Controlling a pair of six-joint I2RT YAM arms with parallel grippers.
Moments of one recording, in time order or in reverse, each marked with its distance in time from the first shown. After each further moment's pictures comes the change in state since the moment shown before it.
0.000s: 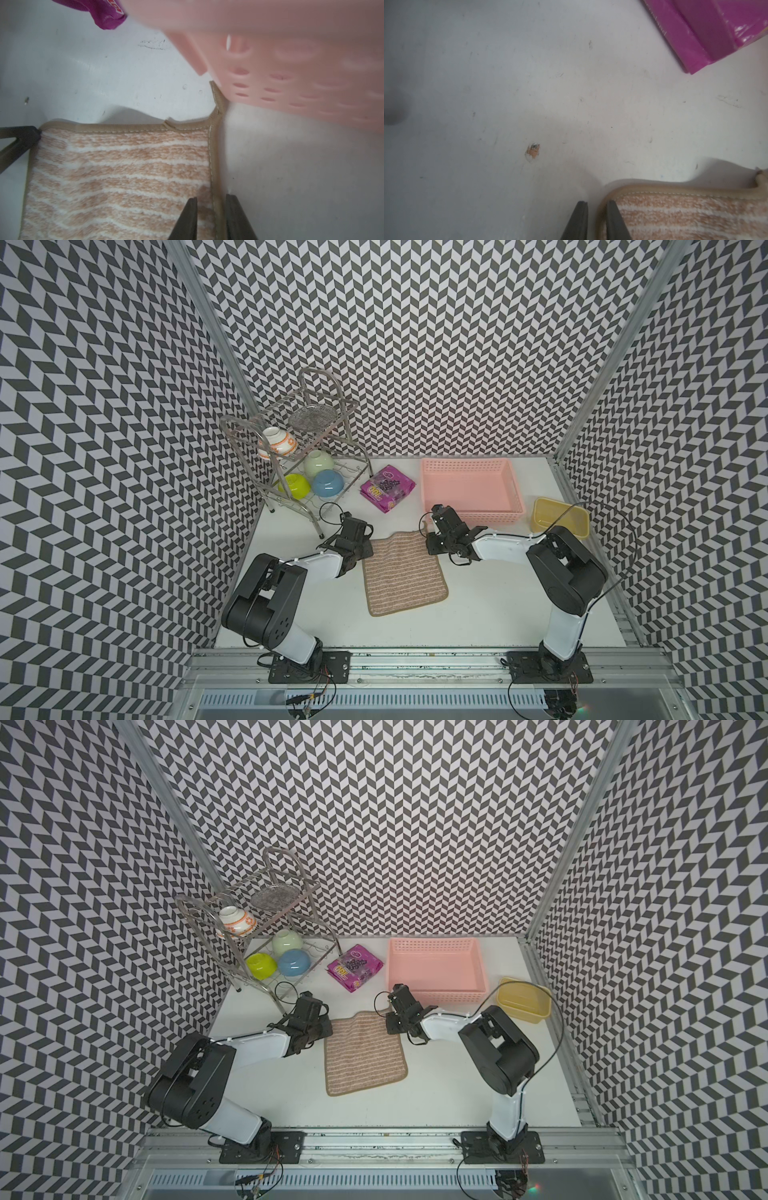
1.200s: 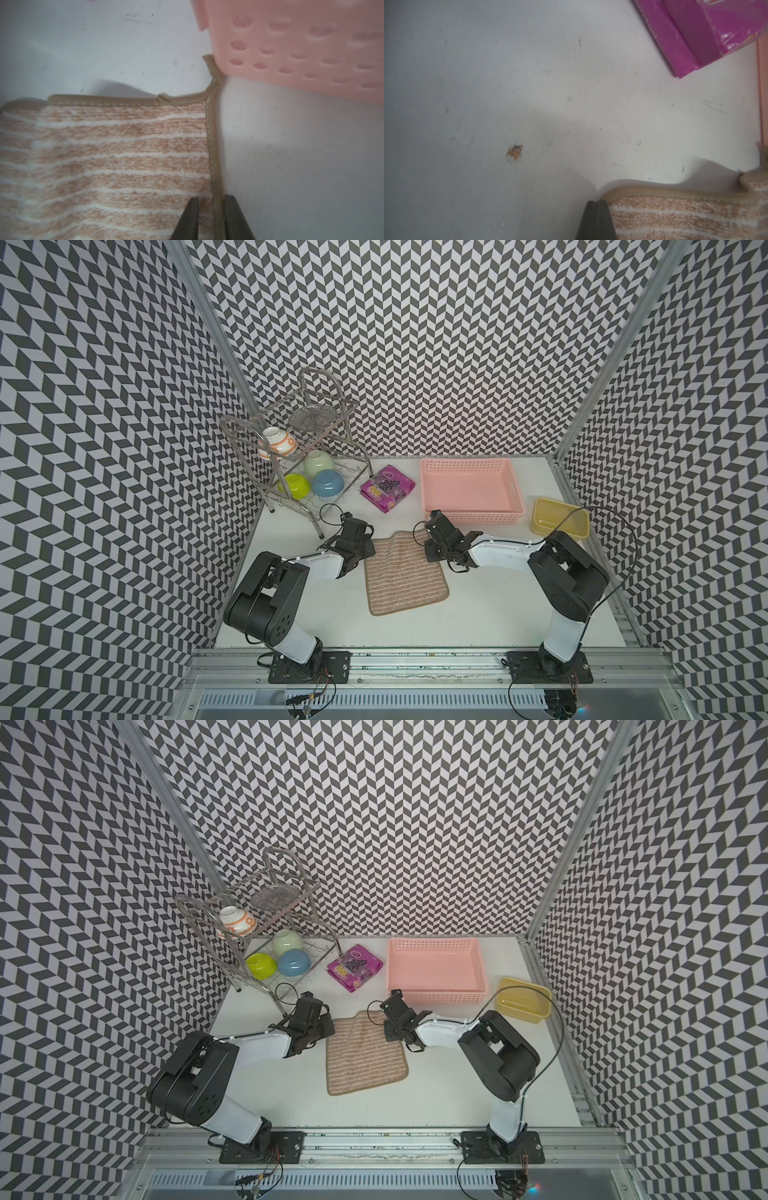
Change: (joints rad) left arm 0.000 0.016 -0.013 0.058 0.034 -0.045; right arm 0.076 0.000 0.022 -0.088 0.158 -0.002
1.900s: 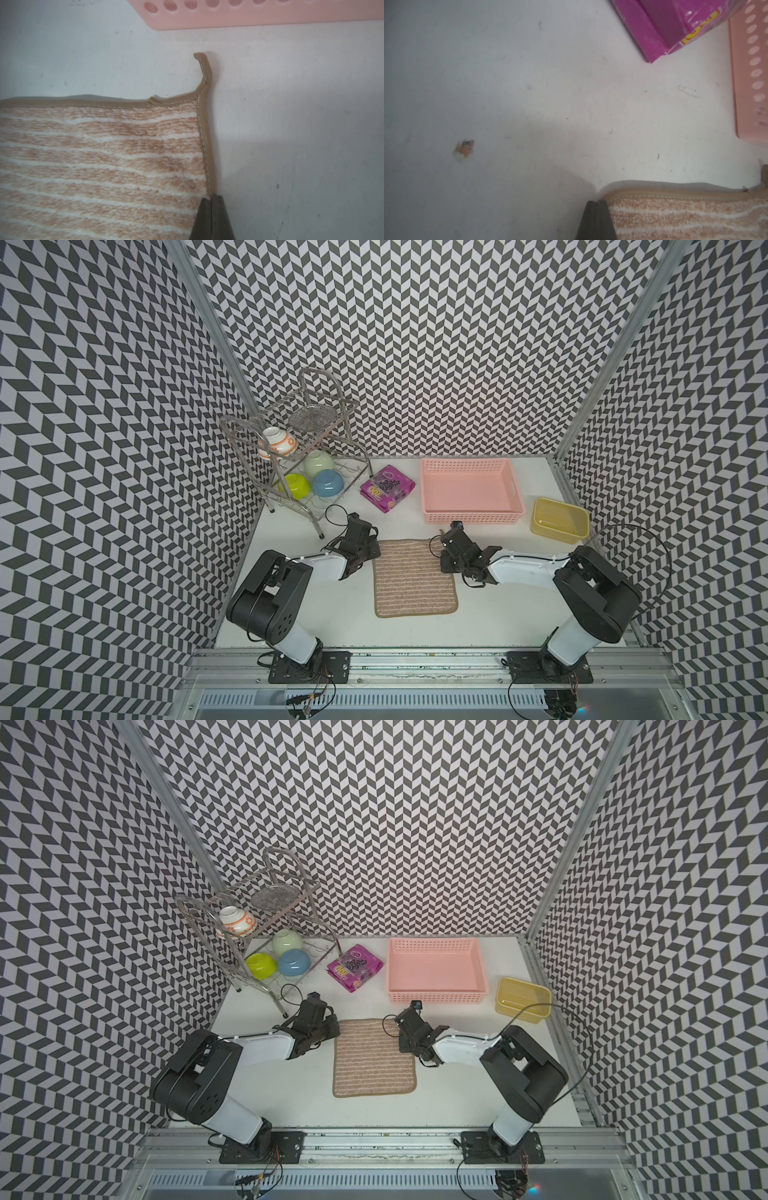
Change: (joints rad) left arm -0.057 0.023 -0.002 0.058 0.058 0.000; right arm -0.018 -0.189 -0.240 0.034 0.047 0.153
